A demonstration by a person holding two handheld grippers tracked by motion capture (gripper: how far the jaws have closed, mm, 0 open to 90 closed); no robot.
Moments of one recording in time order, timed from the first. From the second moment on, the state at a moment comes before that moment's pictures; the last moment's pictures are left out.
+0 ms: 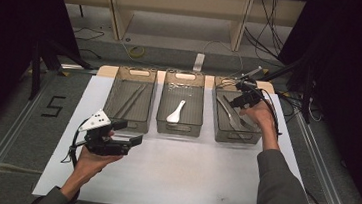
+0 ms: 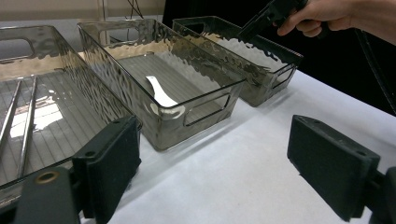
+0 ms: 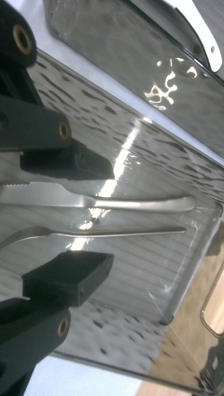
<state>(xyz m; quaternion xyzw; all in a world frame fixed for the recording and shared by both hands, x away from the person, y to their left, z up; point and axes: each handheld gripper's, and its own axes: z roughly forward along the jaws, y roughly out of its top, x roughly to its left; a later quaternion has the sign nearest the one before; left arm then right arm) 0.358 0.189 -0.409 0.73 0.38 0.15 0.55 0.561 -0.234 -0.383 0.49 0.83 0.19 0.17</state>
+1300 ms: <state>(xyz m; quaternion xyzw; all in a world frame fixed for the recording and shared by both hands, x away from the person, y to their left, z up) 0.359 0.189 -0.410 0.73 0.38 0.15 0.55 0.457 -0.203 -0.363 0.43 0.79 0.40 0.17</state>
